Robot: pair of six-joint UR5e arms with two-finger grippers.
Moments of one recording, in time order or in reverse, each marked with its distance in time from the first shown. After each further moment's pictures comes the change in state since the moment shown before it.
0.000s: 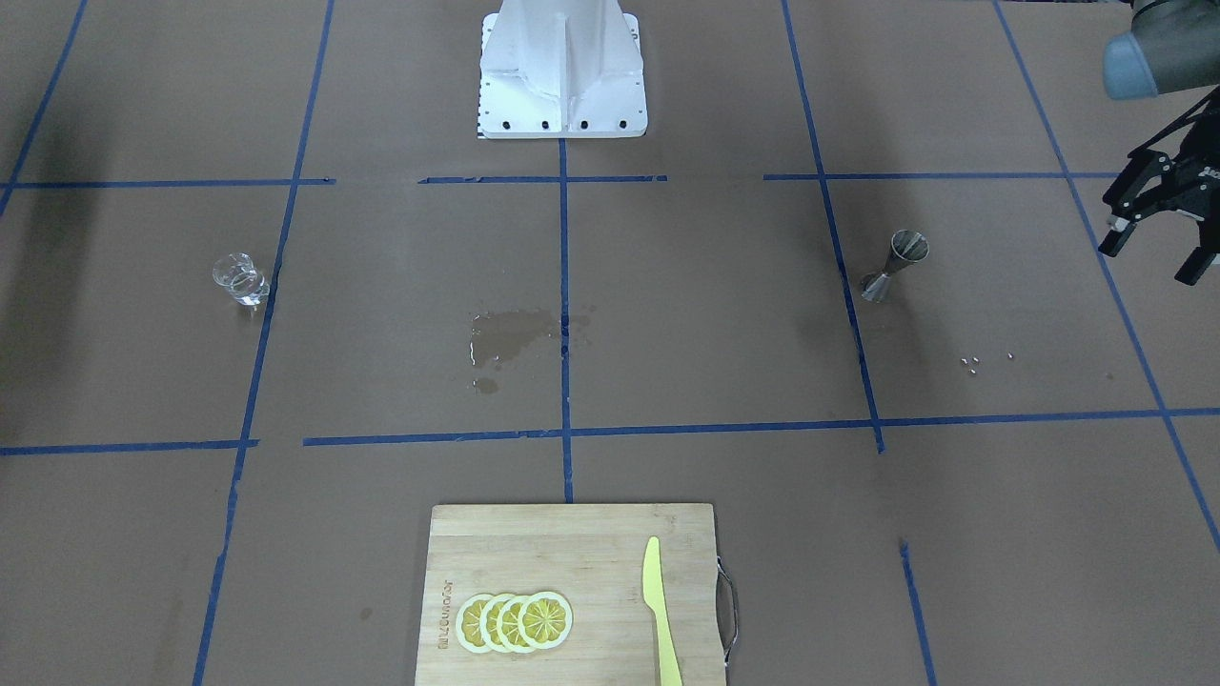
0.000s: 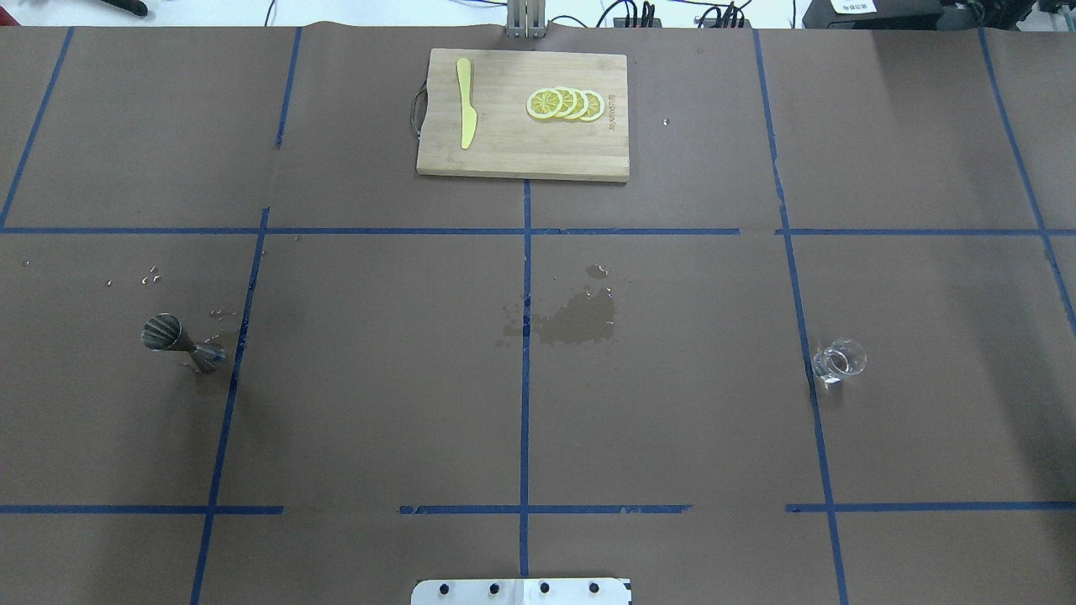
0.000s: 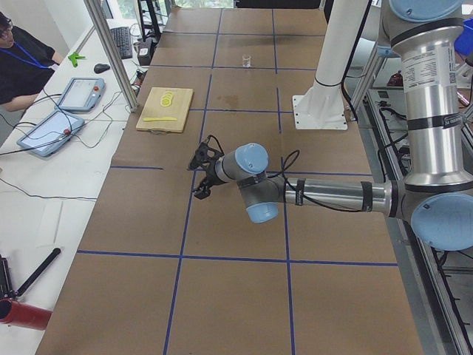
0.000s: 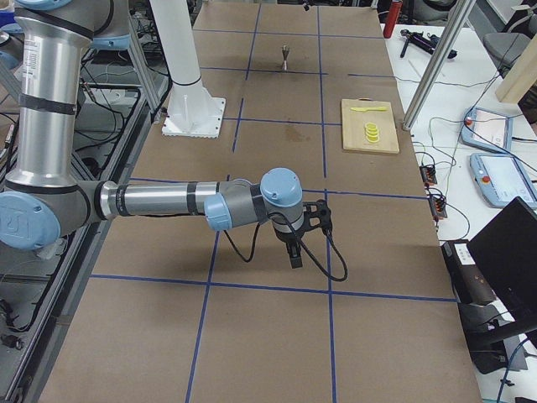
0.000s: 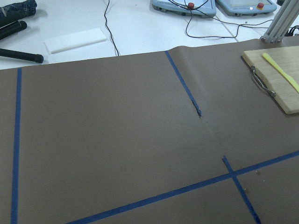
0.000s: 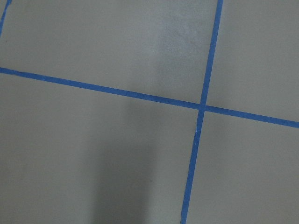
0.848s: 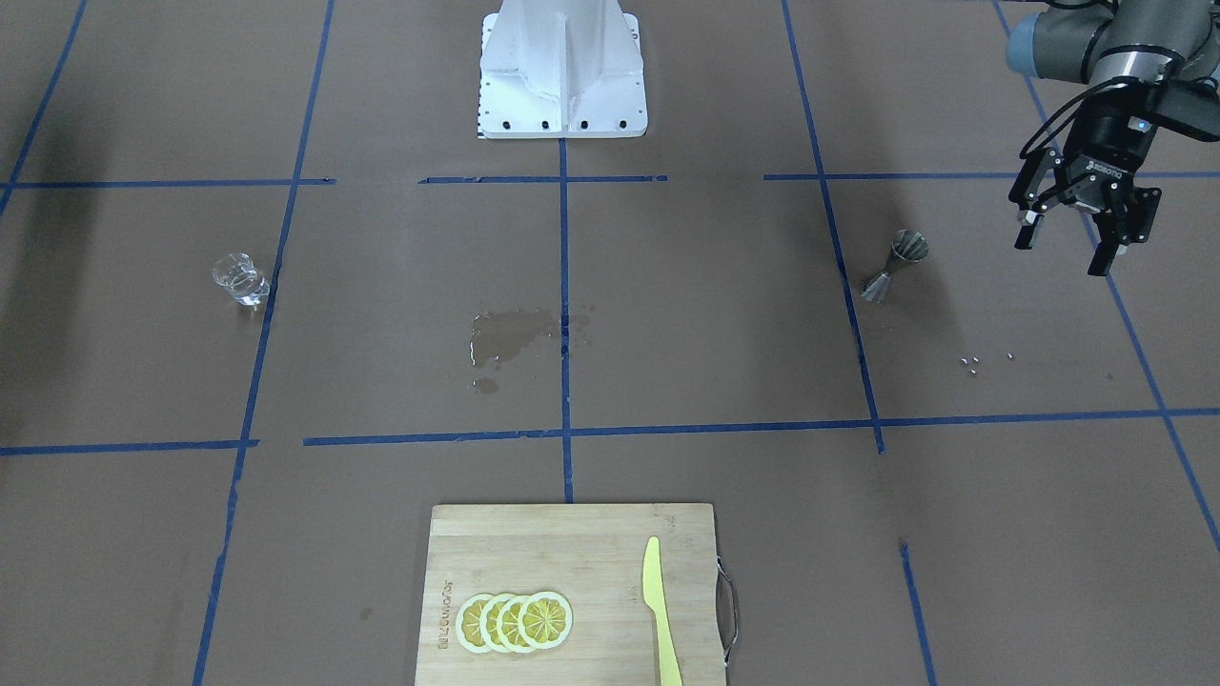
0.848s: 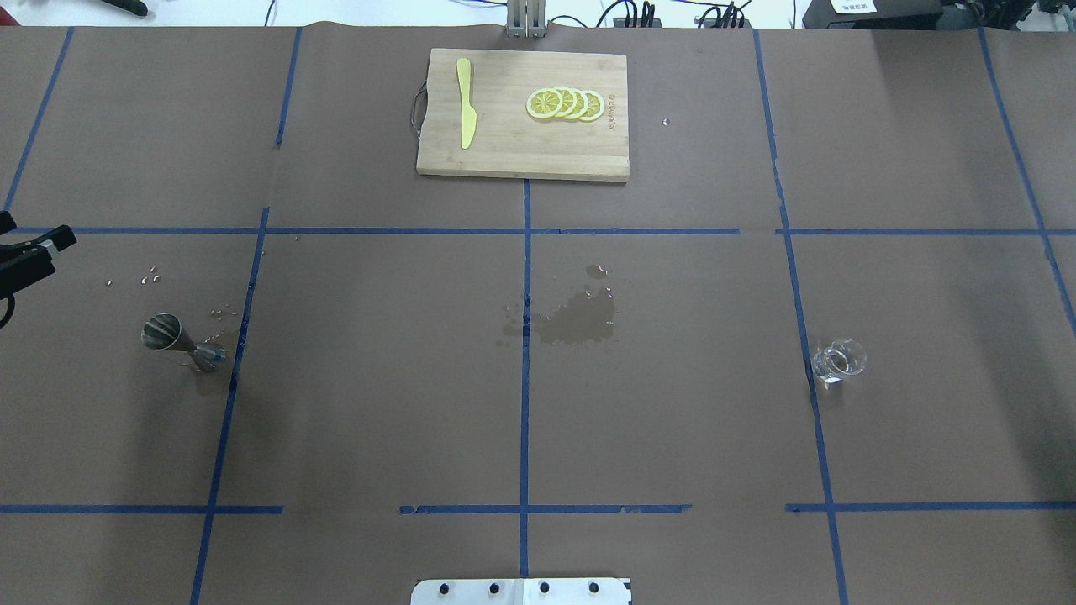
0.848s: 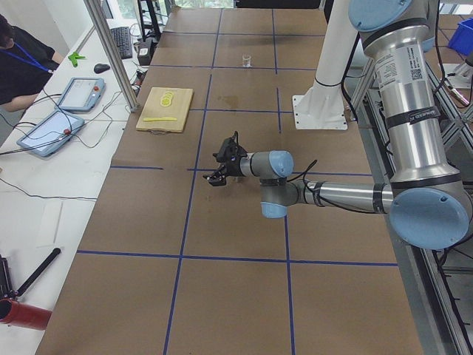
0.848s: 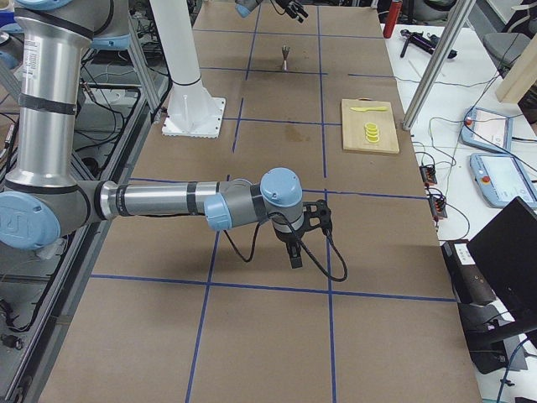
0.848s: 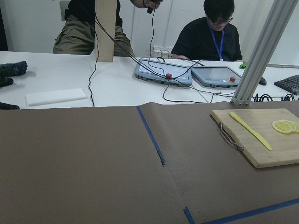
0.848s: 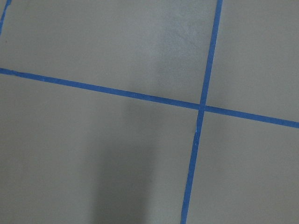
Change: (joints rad) left arm 0.449 0.086 -0.010 -0.255 0.695 -0.122; right arm 0.000 0.000 0.001 0.001 -0.001 0.003
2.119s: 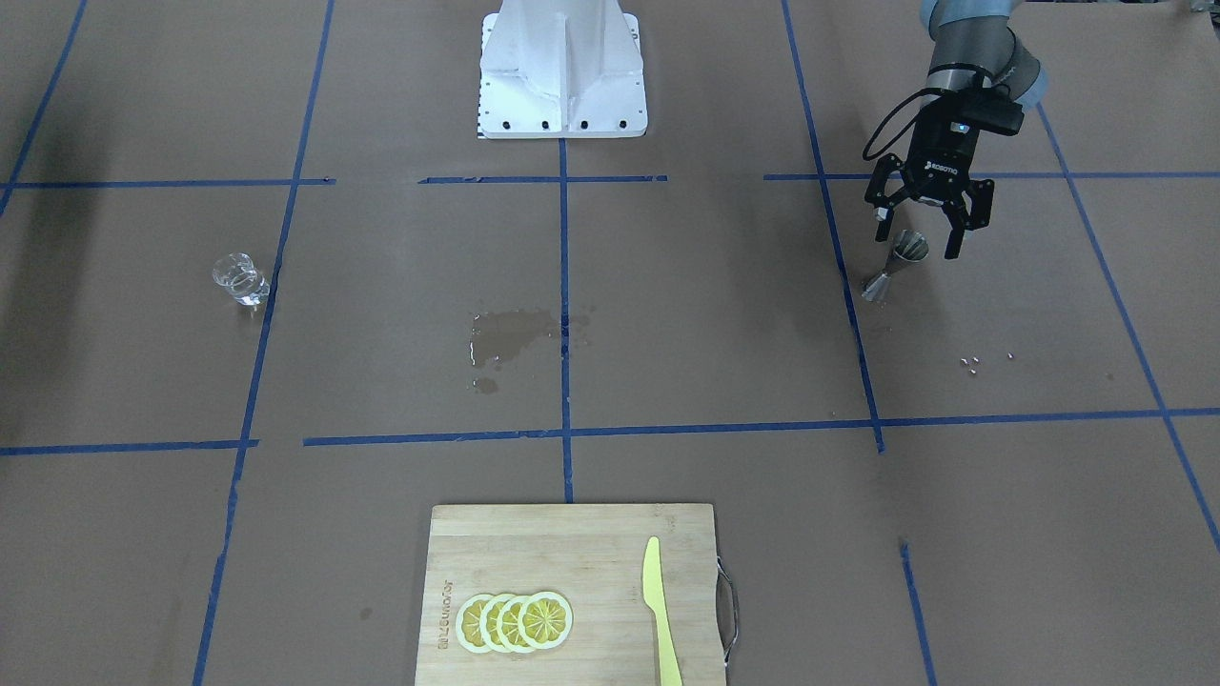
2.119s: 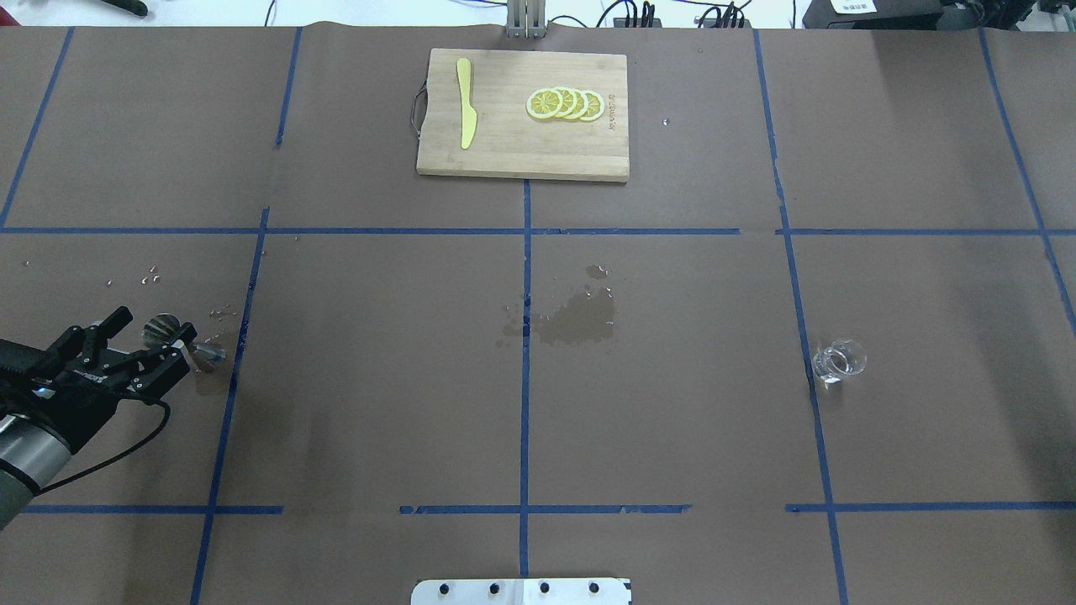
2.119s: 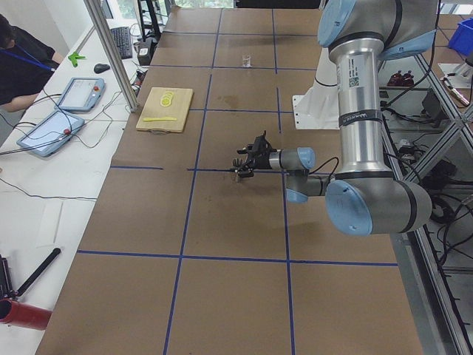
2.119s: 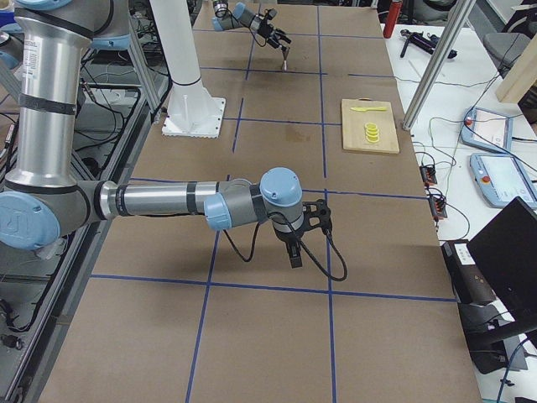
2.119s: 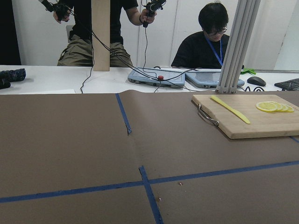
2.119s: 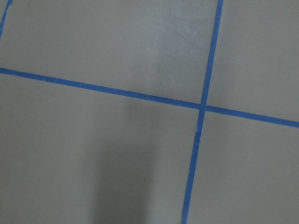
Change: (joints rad) left arm 0.500 -0.066 0.041 0.090 0.581 -0.032; right arm 0.000 -0.002 0.002 -0.001 0.002 0.000
